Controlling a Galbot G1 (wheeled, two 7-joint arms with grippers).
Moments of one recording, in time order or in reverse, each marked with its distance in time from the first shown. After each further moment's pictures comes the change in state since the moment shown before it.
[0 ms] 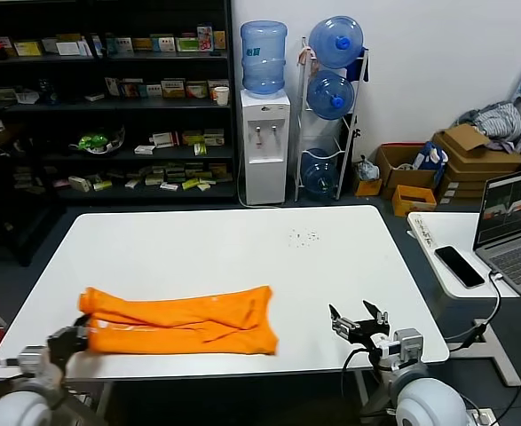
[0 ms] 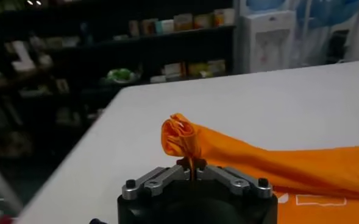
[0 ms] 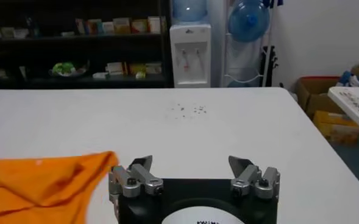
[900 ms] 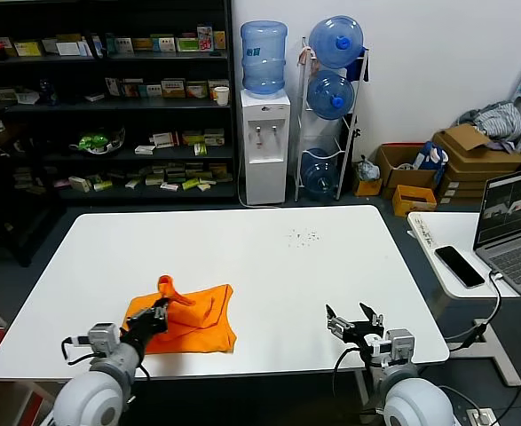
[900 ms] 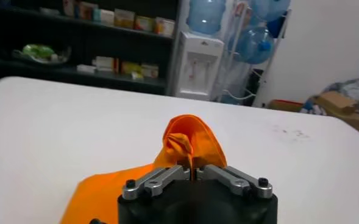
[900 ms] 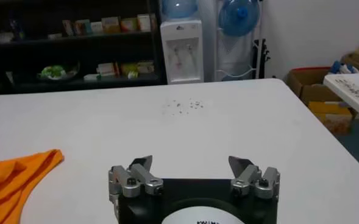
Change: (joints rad) left arm -0.158 -0.107 0.325 -0.346 -0.220 0.192 -0.210; right arm 0.006 0.076 -0.002 -0.023 -0.024 -0.014 0.028
